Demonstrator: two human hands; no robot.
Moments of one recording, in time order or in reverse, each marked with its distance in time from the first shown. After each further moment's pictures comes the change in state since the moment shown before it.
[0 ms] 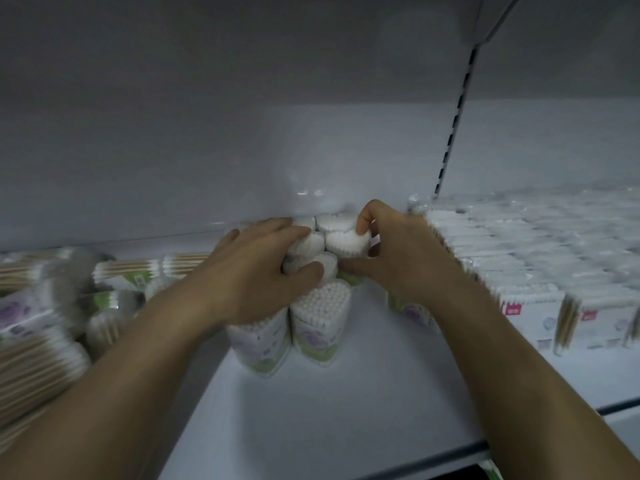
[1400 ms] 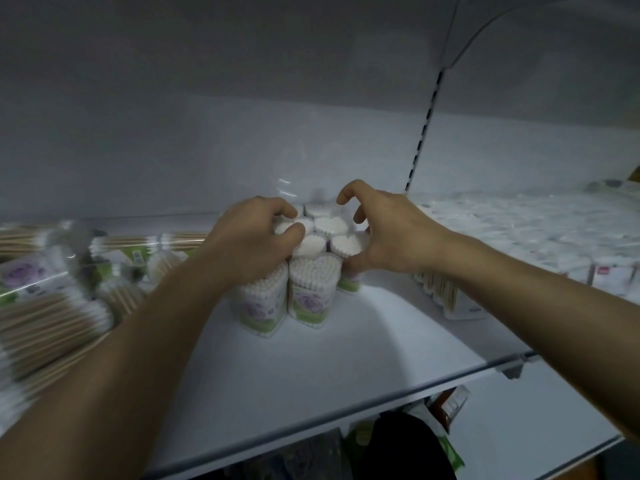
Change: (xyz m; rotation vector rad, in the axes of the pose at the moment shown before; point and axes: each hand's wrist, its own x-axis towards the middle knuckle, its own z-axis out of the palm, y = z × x) left_hand -0.003 -0.001 0.002 -0.288 0.197 -0.097; right_hand -0.017 -0.047 -0.046 -0.304 -0.297 -0.031
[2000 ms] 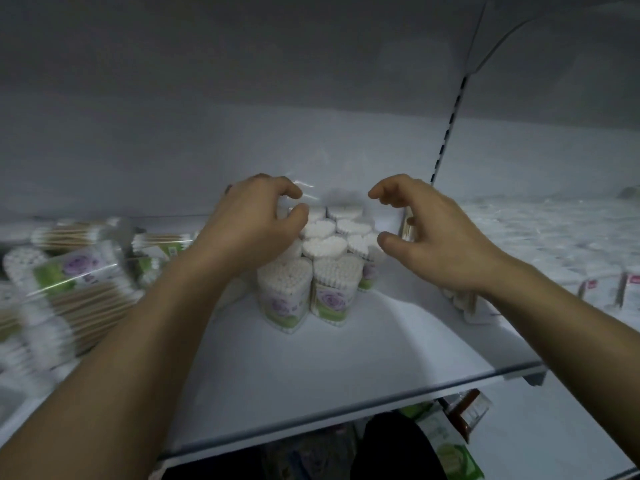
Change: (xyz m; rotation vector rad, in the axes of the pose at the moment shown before) left_hand -0.014 0.010 -0.036 0.149 0.149 0.059; right_hand -0.030 0.000 -0.005 0.157 0.239 -0.105
